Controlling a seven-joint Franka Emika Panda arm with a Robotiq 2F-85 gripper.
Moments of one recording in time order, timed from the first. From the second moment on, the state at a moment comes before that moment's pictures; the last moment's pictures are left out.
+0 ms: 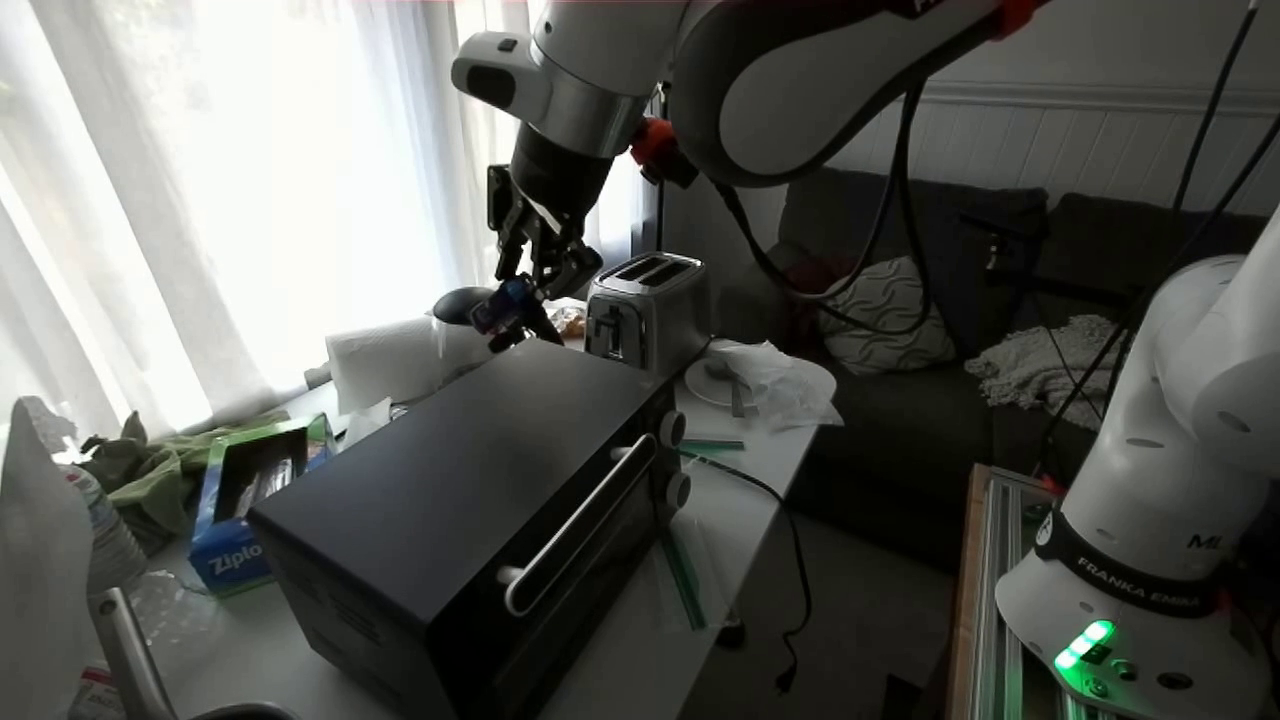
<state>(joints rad) -0.05 -0.20 0.43 -2.27 -0.30 2.54 -0.77</state>
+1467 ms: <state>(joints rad) 0.25 -0.03 0.33 -2.08 -0.64 1.97 -0.95</state>
